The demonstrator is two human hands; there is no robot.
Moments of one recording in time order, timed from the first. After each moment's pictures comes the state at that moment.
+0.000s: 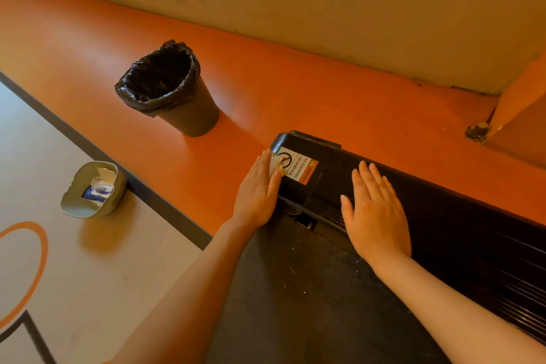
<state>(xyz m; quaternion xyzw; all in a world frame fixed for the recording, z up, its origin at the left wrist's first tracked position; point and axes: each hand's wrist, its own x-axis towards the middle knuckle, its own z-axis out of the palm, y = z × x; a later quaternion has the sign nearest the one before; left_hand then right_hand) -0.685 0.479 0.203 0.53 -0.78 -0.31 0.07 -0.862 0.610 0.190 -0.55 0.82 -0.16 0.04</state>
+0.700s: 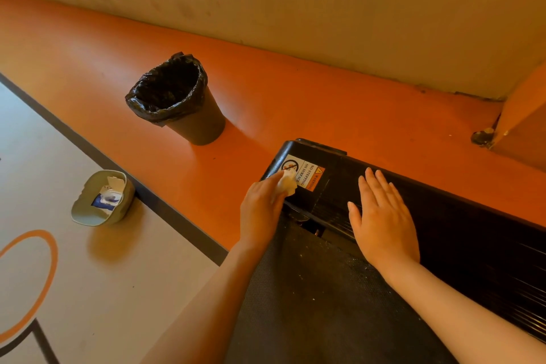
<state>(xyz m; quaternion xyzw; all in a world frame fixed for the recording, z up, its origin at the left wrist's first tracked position) -0.675 0.498 0.199 0.49 -0.82 -0.19 0.23 -0.864 0.609 0.186 -0.55 0.82 -0.16 0.02</state>
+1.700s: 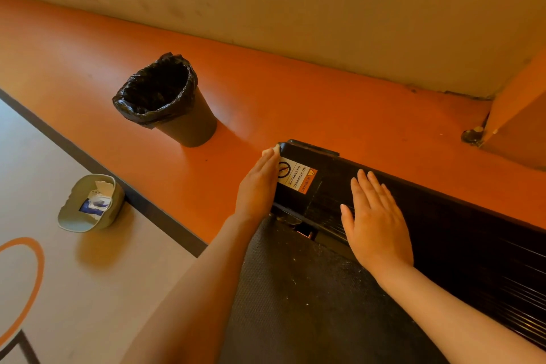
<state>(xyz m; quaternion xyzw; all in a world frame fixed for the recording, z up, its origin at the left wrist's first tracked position) -0.694 0.449 0.188 0.49 -0.83 -0.23 0.14 -0.862 0.608 0.189 -0.55 0.82 -0.15 0.01</state>
